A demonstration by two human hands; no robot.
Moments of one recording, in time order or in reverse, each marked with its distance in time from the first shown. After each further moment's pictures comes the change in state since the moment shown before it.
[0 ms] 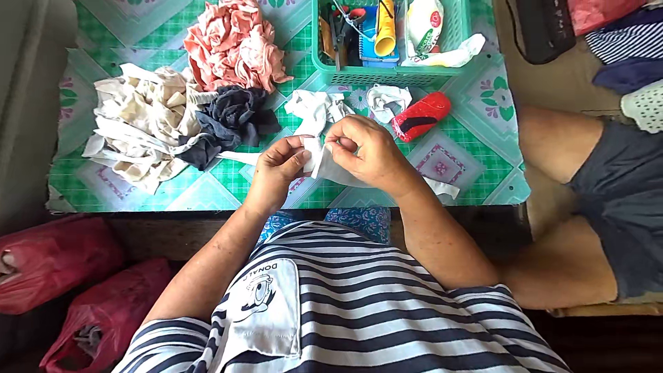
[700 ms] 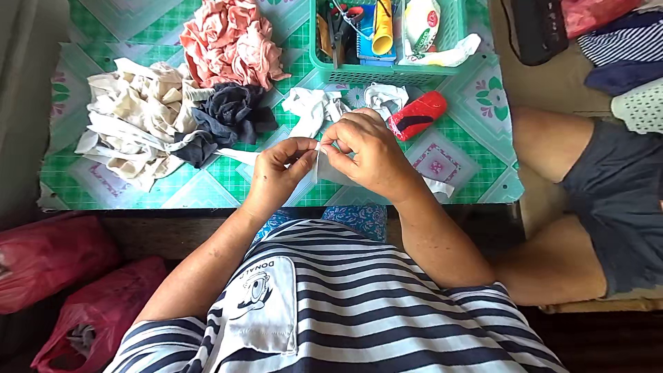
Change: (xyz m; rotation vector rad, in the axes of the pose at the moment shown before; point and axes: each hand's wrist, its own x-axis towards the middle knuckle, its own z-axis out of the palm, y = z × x) left_hand -0.007 0.012 0.007 0.563 -0.034 0.350; right_hand 0.000 -0.015 -0.007 -0.164 -0.004 -0.113
